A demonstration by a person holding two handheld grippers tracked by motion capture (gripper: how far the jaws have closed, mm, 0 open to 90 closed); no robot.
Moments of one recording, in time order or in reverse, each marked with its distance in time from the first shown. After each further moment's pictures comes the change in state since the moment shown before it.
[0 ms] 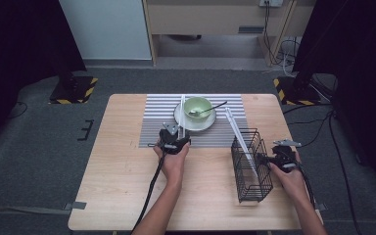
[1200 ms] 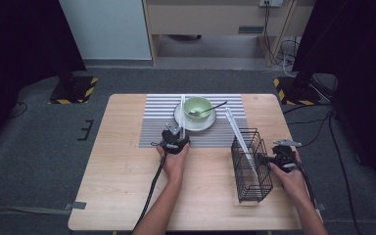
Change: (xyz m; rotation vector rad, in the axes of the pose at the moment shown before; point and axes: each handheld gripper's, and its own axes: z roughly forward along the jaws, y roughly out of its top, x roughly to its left) left arm 0.007 -0.016 0.032 0.050 -0.012 0.007; right arm -0.001 0.000 0.000 0.001 0.012 -0.002
